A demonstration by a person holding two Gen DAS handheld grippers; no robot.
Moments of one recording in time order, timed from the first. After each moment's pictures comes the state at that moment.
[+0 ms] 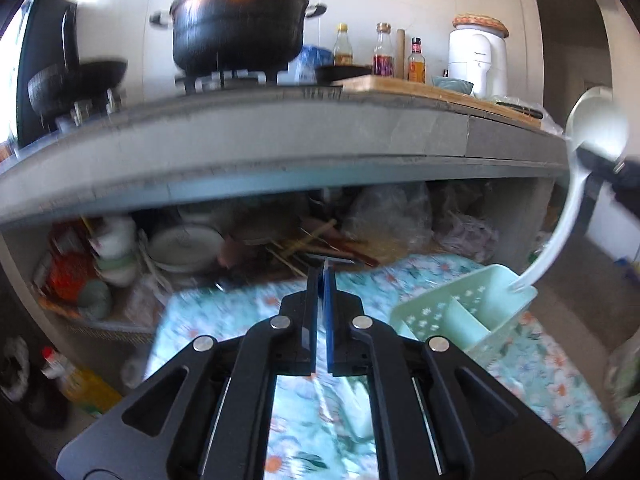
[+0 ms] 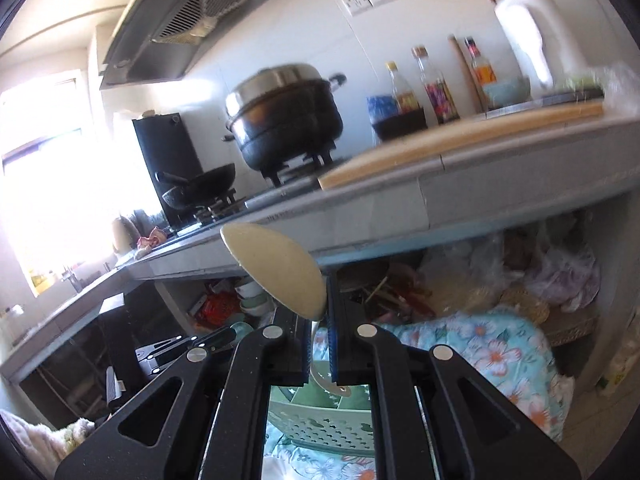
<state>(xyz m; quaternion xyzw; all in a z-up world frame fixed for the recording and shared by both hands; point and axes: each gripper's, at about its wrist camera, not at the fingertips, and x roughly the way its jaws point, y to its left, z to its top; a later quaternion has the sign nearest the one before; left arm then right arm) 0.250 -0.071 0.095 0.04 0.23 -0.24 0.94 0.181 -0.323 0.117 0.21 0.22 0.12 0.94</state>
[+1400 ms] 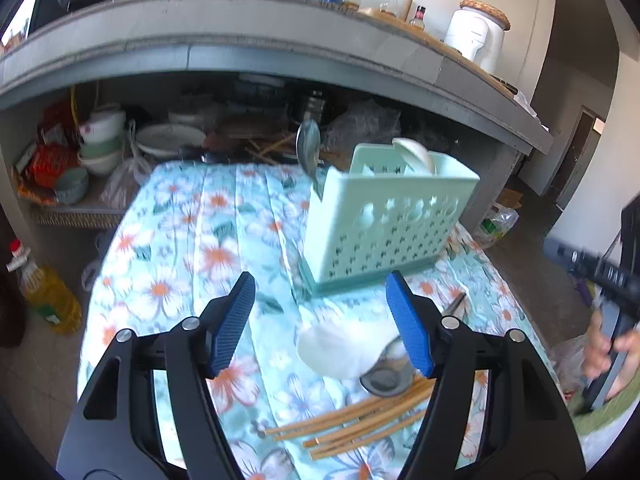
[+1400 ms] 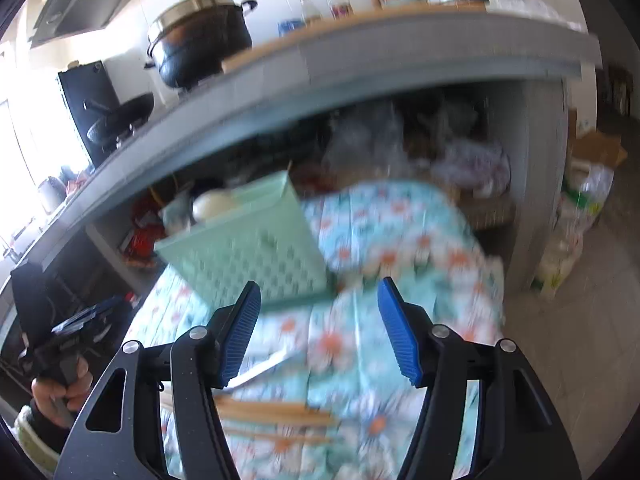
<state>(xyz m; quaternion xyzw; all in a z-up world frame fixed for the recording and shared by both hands) 0.157 -0.016 0.027 -0.03 0.35 -0.28 0.89 0.057 -0.321 0.028 0.20 0.36 -0.01 0.91</state>
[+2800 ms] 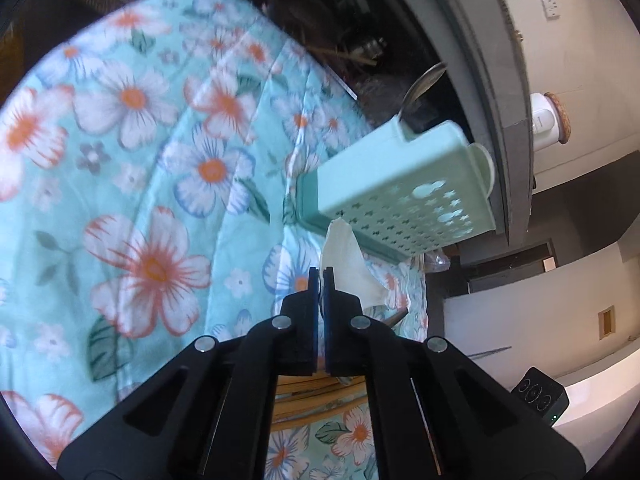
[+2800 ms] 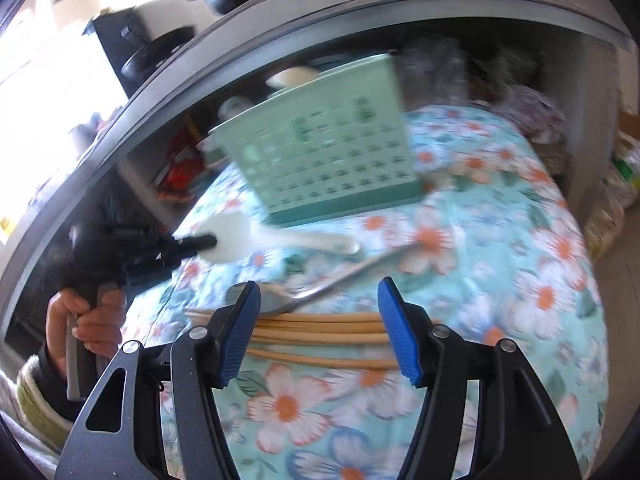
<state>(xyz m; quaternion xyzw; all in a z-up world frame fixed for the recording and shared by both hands) 0.197 0.022 -0.049 -0.32 0.49 -0.28 0.76 0.056 -0.228 -0.020 0.16 0.42 0.09 0.89</state>
